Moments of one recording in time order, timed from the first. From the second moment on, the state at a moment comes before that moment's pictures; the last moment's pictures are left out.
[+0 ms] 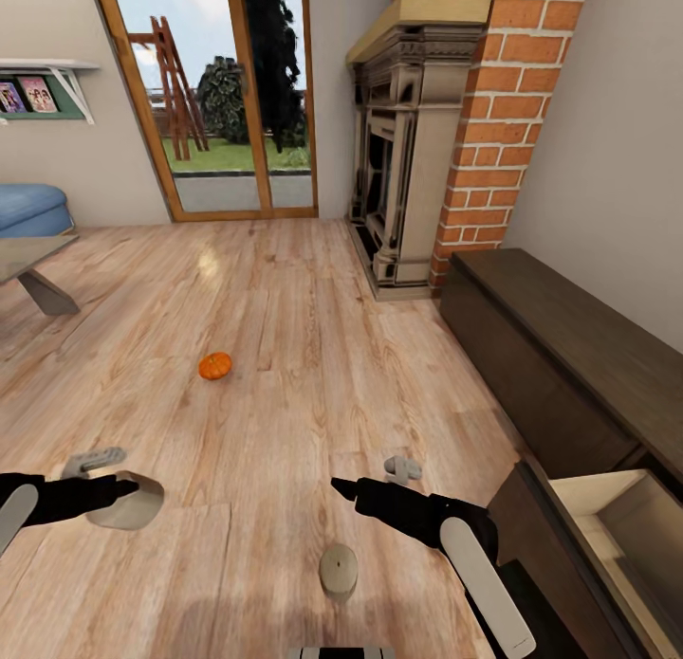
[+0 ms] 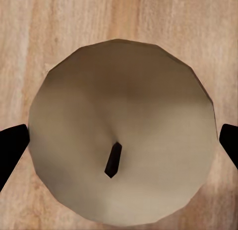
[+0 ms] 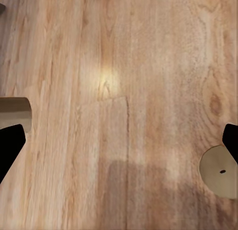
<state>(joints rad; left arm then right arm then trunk) -0.39 0.56 0.05 -1.29 0.65 1.00 0.03 -0.32 -0.01 0.36 -1.53 -0.89 0.75 -0.21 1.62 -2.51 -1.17</state>
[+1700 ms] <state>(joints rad) -0.36 0.68 0.09 -1.30 0.70 1.00 -0.06 -0.32 0.00 0.36 -1.52 -0.89 0.75 -0.21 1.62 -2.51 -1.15</state>
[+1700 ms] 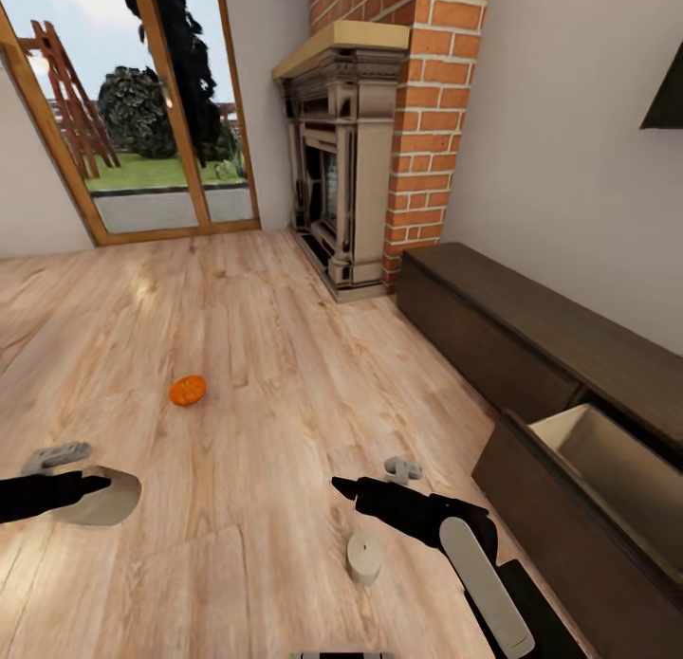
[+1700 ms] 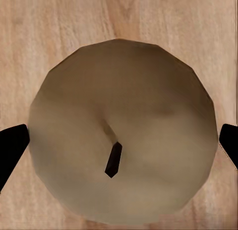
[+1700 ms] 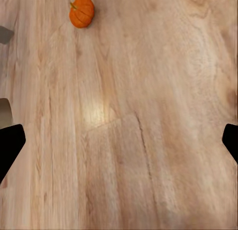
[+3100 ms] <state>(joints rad) -0.28 0.58 -0.04 -1.47 1.11 0.99 0.44 -0.32 0.00 0.36 -1.50 -0.89 0.75 -0.35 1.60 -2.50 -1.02</state>
